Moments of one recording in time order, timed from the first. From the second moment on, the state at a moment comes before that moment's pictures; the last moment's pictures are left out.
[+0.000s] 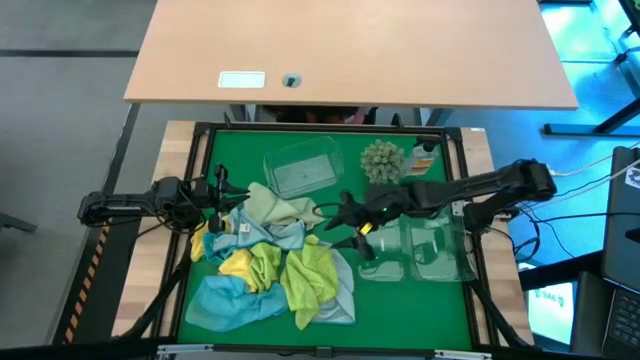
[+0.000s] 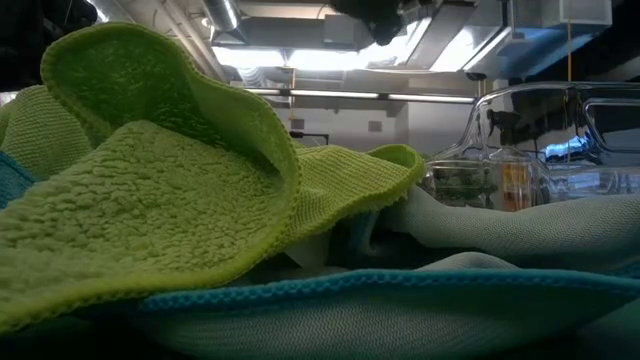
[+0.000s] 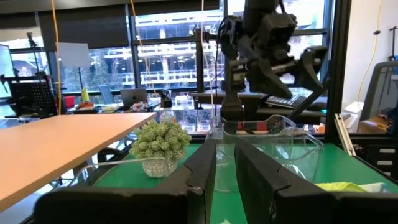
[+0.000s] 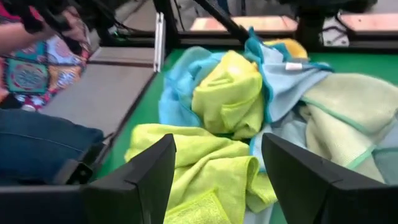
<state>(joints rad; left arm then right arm) 0.05 0.00 0.01 0.17 -0.07 0.04 0.16 1.50 1.12 -0.10 -0.23 0.06</state>
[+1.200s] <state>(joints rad) 0.05 0.00 0.01 0.17 -0.07 0.04 0.19 1.89 1.12 0.09 -0.02 0.02</state>
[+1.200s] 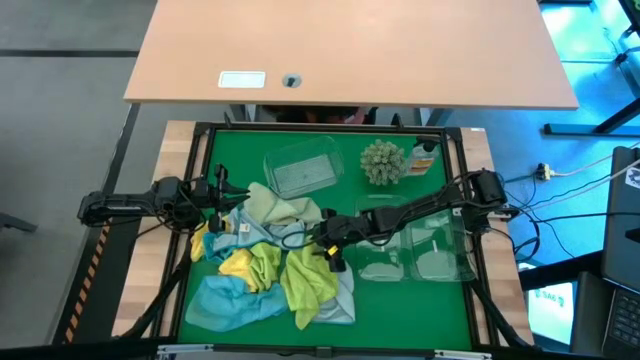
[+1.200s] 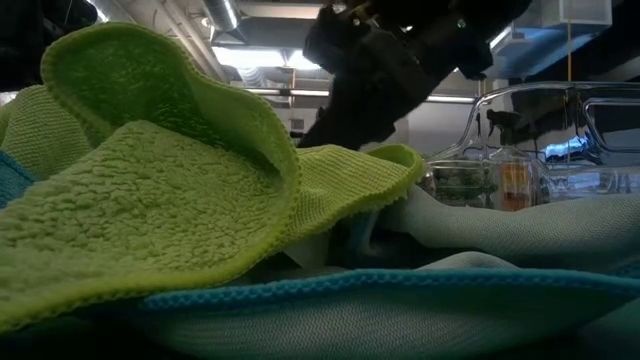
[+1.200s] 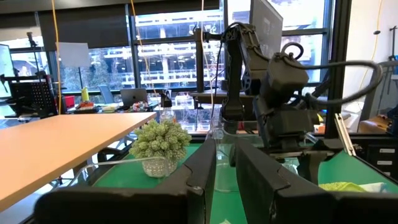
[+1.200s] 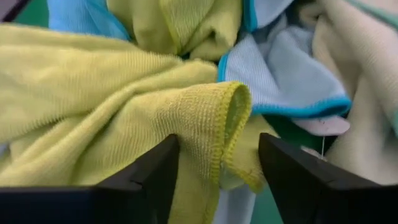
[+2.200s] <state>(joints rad) 0.05 0.01 0.01 0.17 -0.07 0.04 0.19 1.31 1.12 -0.12 0.04 0.05</state>
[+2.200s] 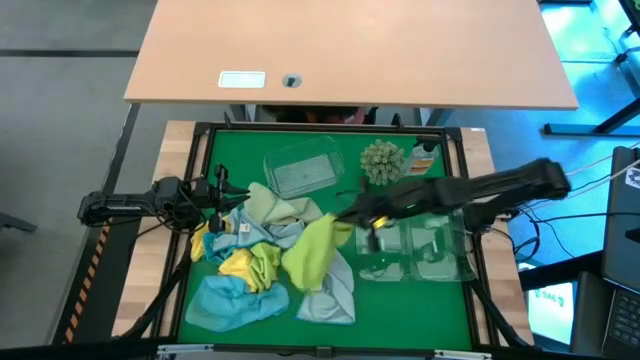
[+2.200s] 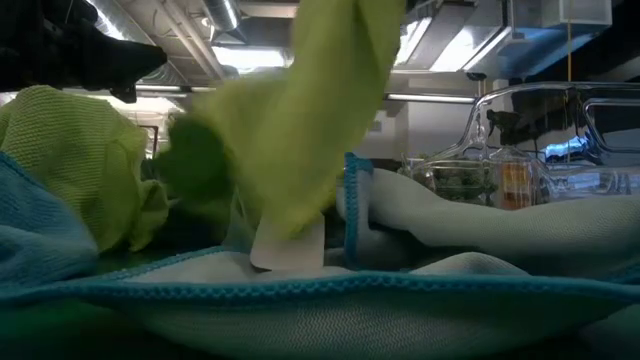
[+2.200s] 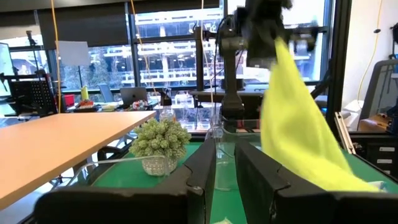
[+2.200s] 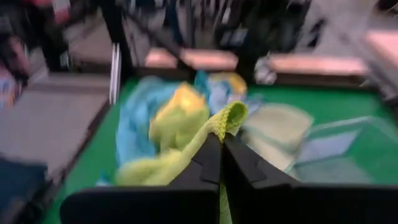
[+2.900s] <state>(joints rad) 0.05 0.01 0.01 0.17 -0.07 0.04 0.19 0.66 1.12 -0.45 0.05 0.33</state>
